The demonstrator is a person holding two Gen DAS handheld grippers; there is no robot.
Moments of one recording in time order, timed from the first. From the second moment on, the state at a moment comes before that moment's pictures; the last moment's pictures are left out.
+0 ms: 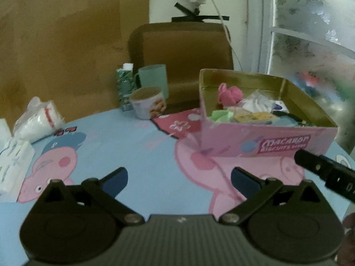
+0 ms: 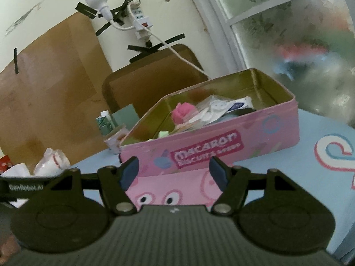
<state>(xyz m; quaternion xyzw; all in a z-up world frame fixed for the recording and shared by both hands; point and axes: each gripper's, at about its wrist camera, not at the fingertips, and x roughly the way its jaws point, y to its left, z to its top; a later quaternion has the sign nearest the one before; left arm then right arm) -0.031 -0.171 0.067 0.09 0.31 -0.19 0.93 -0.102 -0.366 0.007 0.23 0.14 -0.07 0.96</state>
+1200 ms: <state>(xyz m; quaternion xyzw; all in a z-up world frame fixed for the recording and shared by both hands) -0.046 -0.147 0.046 0.11 0.32 -0.19 0.92 -0.106 -0.340 0.018 0.25 0.16 -0.05 0.95</state>
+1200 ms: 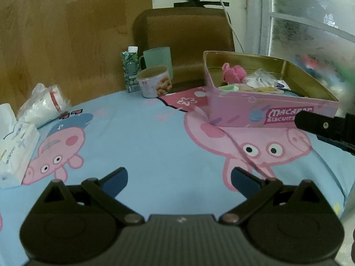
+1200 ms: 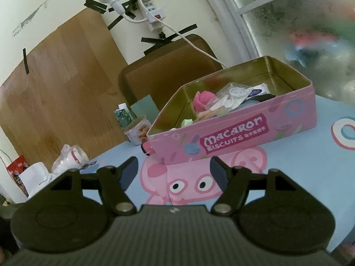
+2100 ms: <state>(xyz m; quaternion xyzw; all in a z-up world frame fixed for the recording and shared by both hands) -0.052 -0.154 0.046 0.13 0.31 -0.19 0.92 -0.111 -0.348 0.015 0.27 0.15 -0.05 0.95</state>
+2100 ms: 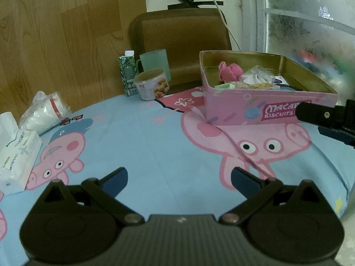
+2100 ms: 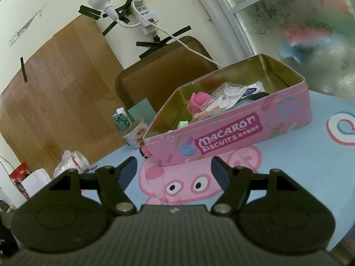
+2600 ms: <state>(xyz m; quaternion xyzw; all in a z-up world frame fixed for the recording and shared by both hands) -0.051 -0.151 0.042 0.13 0.32 -0.19 0.92 -0.113 -0.347 0.014 0.27 0.15 -0.05 0.95</state>
